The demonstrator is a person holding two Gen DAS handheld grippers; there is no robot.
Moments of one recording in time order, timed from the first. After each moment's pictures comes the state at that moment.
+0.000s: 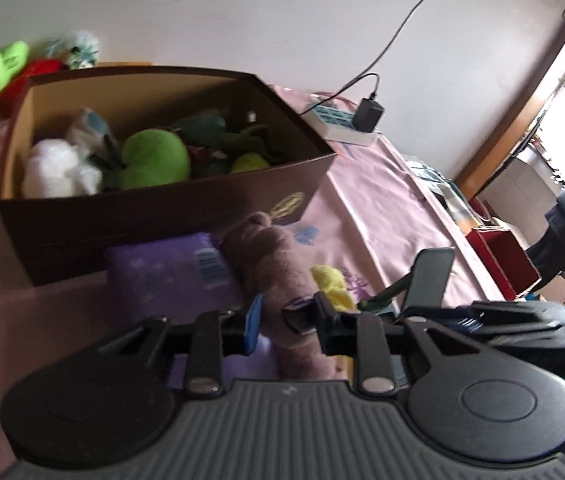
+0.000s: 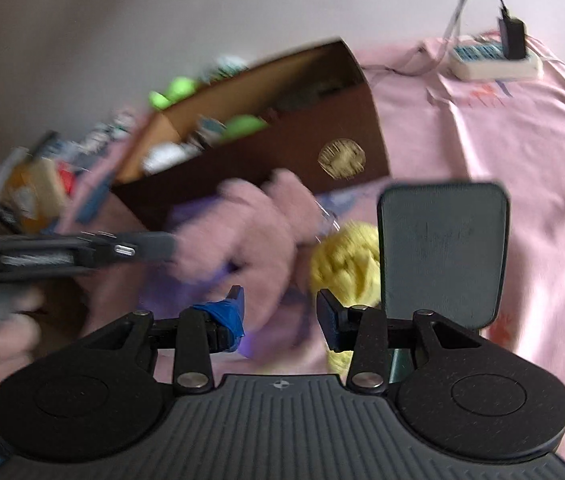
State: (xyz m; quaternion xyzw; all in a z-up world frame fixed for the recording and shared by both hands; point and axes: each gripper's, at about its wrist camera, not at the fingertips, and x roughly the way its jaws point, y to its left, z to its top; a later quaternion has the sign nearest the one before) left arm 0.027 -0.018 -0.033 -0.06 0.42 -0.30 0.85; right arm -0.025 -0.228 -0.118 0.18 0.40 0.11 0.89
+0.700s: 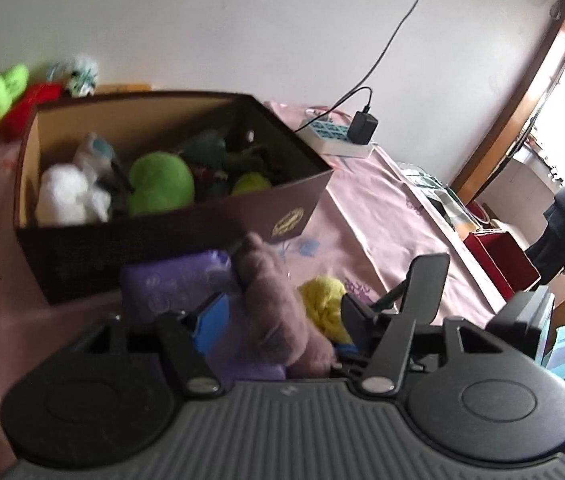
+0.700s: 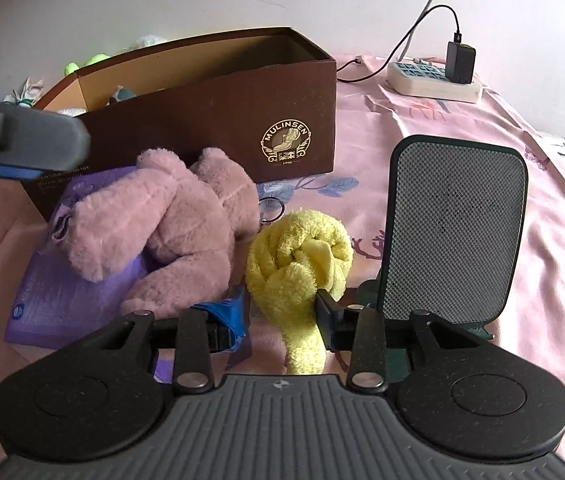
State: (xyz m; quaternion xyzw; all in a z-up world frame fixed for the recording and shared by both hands) left arm 0.022 -0.011 -0.020 -0.05 0.39 -0.32 0.86; right arm -0.013 -0.179 -0.154 0.07 0.38 -0.03 0.92
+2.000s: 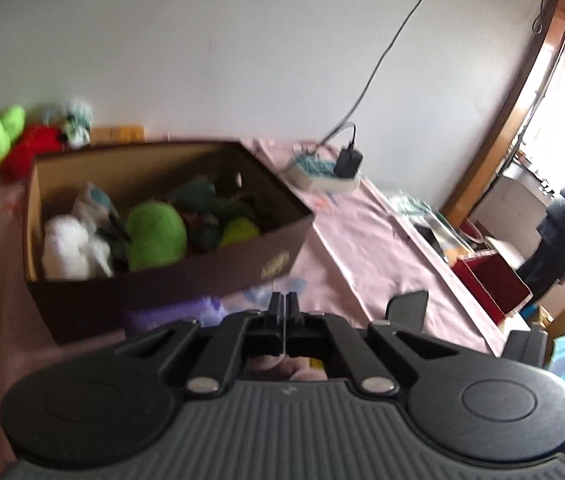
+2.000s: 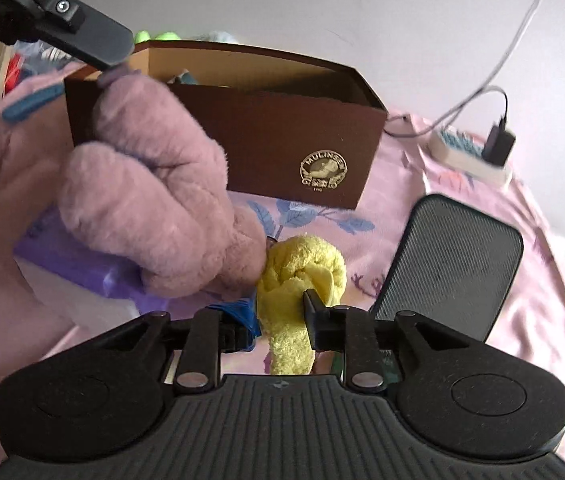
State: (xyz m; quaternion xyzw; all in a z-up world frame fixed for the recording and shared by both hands) left arm 0.014 -0.005 0.003 -0.06 0.35 -0.33 0.87; right arm -0.029 -0.168 -0.145 -0.07 0.34 0.04 0.94
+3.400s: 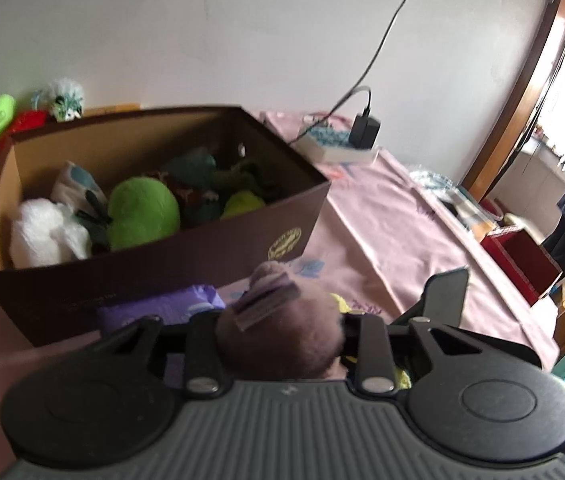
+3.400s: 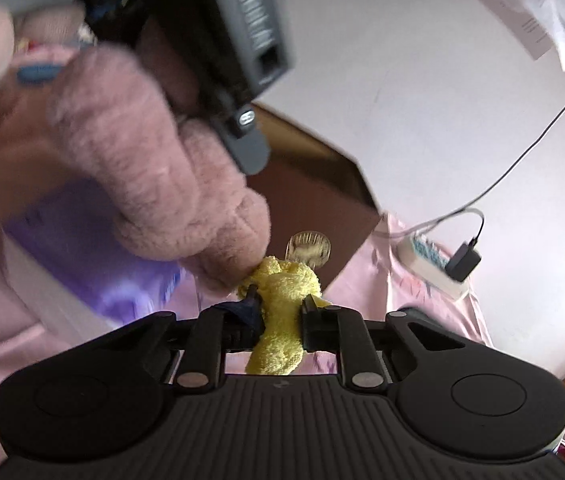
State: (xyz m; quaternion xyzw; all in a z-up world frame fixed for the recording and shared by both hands) left arm 0.033 -0.041 -0.030 -0.02 0.36 -0.31 0.88; right arm -0.055 -0.139 -0.133 -0.22 0.22 0.03 0.95
